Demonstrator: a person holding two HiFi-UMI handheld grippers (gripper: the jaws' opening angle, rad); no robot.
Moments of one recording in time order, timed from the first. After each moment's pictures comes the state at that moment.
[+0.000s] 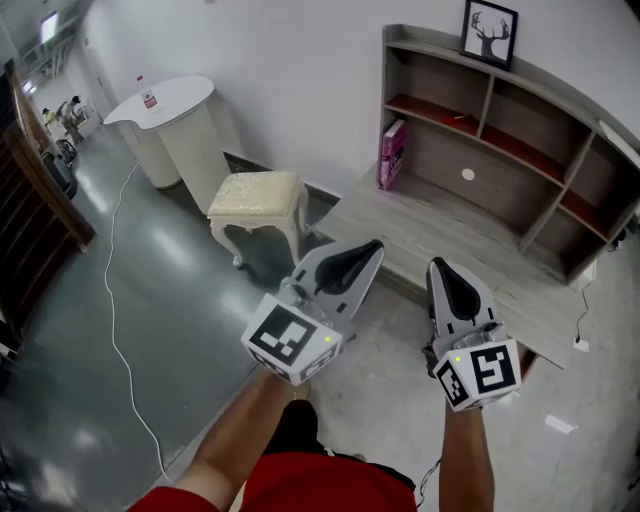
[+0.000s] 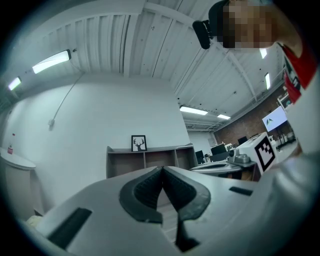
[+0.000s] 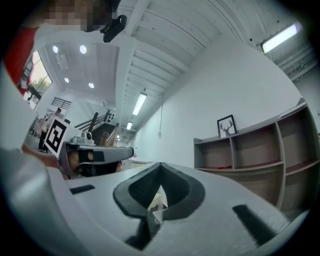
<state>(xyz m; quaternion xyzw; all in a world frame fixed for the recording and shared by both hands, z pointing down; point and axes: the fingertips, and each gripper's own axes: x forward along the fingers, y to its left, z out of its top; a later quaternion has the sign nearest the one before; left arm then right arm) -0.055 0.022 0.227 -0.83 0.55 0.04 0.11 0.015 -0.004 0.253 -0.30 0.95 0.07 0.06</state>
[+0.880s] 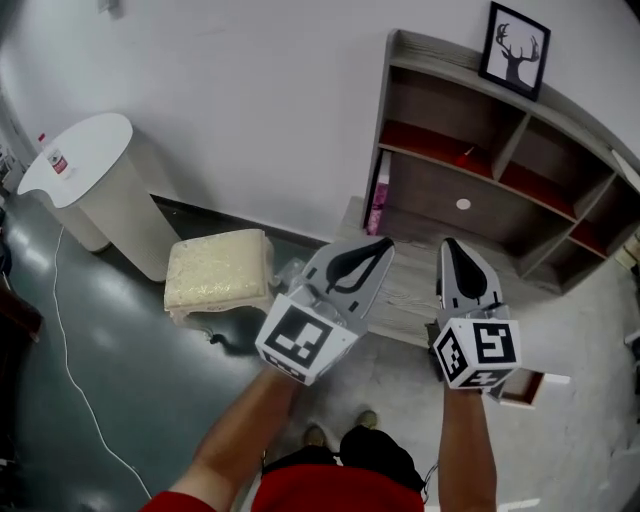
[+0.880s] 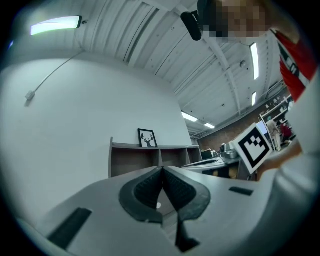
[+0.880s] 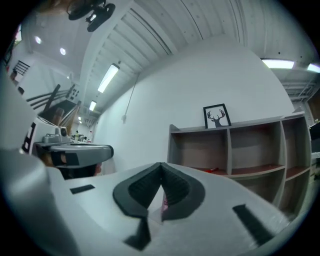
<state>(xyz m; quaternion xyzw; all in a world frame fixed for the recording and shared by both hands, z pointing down) -0.229 -0.204 0.228 -0.89 0.43 0.07 0.11 -0.148 -0.242 0.244 -0.51 0.86 0.06 0.01</state>
